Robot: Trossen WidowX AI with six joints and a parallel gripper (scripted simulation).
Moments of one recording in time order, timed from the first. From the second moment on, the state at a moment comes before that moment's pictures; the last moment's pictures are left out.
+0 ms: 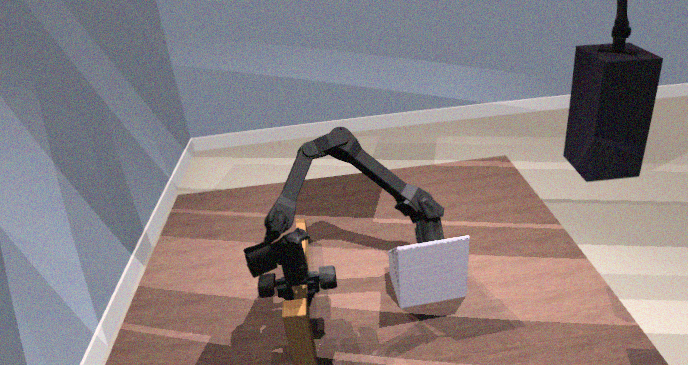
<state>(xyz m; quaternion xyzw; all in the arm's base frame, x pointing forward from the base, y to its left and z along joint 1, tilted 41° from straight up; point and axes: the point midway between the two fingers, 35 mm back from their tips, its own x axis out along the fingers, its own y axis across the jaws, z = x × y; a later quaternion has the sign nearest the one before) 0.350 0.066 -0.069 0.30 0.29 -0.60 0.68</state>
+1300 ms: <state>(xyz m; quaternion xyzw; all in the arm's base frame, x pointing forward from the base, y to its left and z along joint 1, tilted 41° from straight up) 0.349 0.069 -0.072 0.29 0.29 -0.60 0.68</state>
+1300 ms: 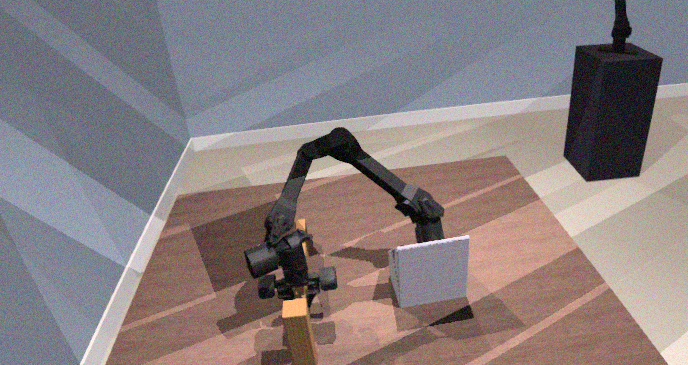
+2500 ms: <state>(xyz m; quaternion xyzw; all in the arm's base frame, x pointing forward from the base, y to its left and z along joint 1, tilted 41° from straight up) 0.349 0.071 -0.074 0.29 0.29 -0.60 0.68</state>
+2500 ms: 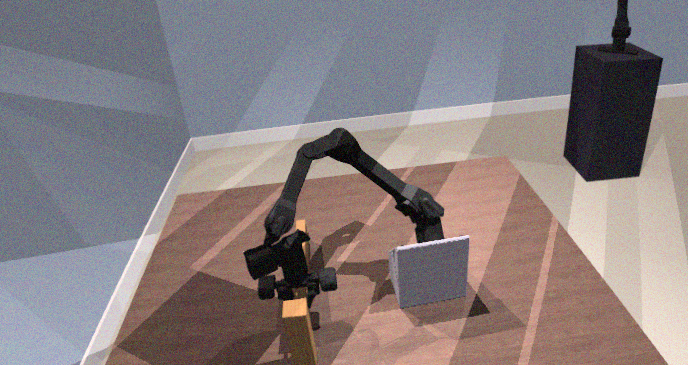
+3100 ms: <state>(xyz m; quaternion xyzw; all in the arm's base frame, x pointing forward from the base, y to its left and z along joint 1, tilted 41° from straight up) 0.349 0.073 -0.075 0.30 0.29 -0.60 0.68</state>
